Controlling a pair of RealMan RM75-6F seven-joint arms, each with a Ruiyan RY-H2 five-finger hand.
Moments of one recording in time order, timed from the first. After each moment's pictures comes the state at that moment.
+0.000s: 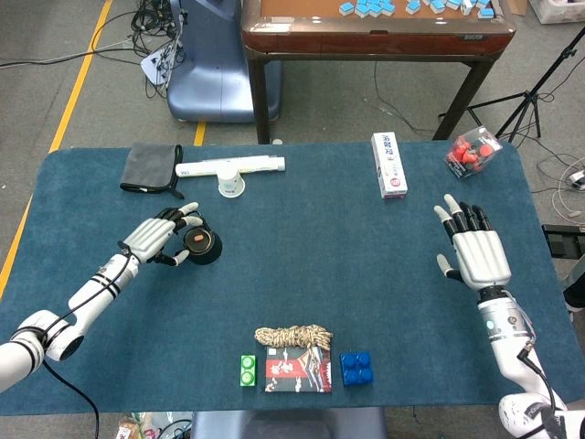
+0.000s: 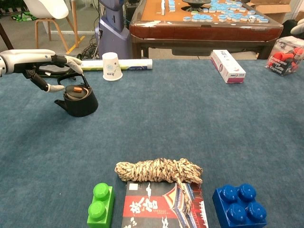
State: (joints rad) left arm -0.83 -1.41 -0.03 -1.04 1.49 0.82 -0.62; right arm 0.45 -1.17 0.17 -1.71 -1.12 1.22 -0.43
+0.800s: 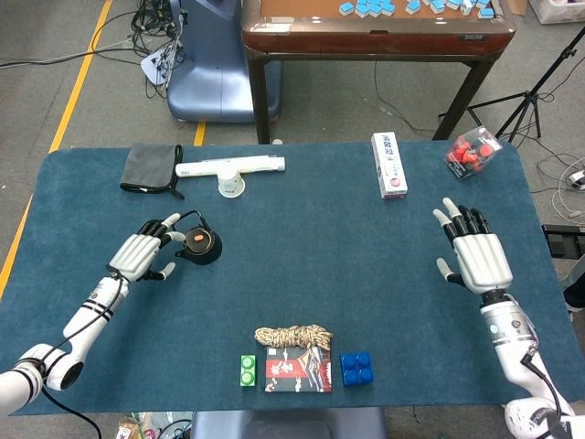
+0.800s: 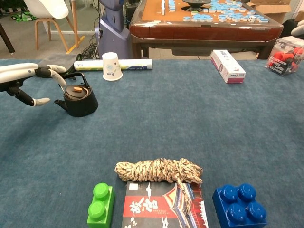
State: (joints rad) left arm -0.69 -1.48 -0.04 -1.05 1.42 0.95 -0.37; right arm 0.44 -1.15 0.16 -1.71 -1.17 1.21 -0.38
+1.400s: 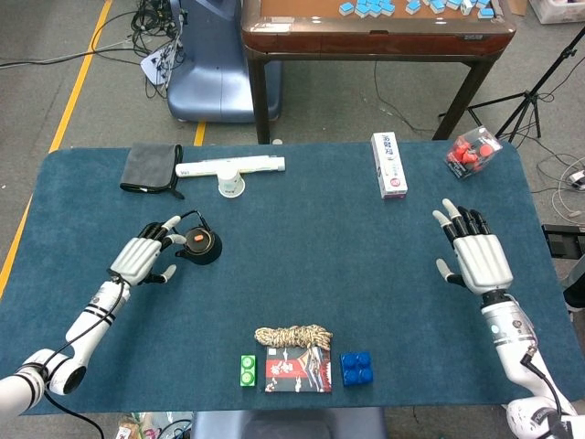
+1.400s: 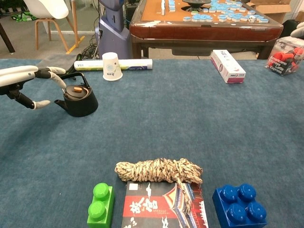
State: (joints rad) left arm -0.67 -1.49 -0.06 -1.08 1.40 0.96 -0.31; right arm 0.43 -1.15 0.15 -1.69 -1.19 1.20 -0.33
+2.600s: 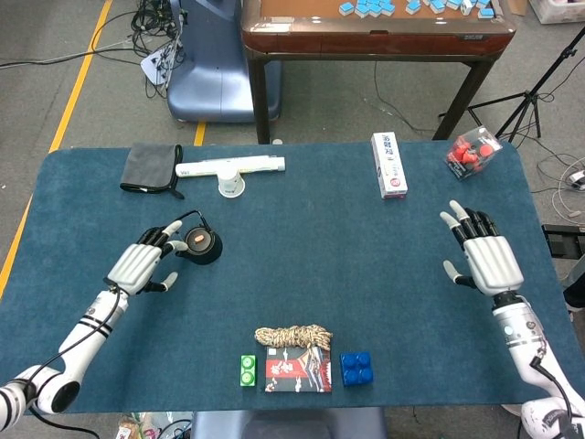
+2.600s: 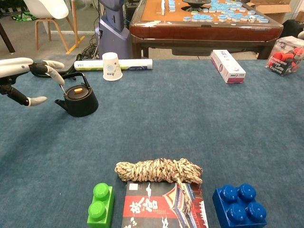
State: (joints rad) left arm -0.62 -1.32 -0.10 -1.42 1.34 0.98 -0.12; right arm 0.40 -1.15 0.13 -1.58 -1.30 1.19 -0.14
